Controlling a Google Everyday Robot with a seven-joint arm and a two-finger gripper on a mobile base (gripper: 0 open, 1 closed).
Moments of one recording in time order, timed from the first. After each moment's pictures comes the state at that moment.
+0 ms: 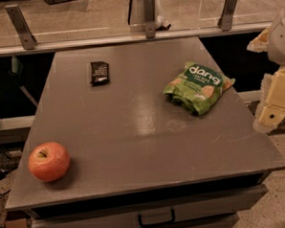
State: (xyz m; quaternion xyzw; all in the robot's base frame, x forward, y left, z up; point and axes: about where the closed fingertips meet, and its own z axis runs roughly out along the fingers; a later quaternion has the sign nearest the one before) arm 0.438 -0.217 0.976 -0.60 0.78 -0.03 0.16
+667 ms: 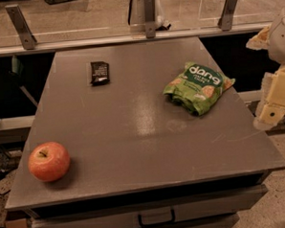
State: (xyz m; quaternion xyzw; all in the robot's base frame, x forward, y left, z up) arm 0.445 -0.219 0.976 -0.61 0.77 -0.04 0.17
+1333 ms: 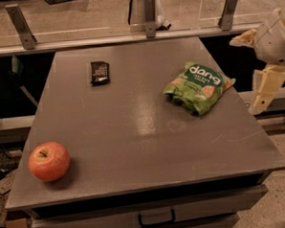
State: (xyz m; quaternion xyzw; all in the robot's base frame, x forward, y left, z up) arm 0.521 -0.241 0.938 -0.69 0.69 -0.04 0.21
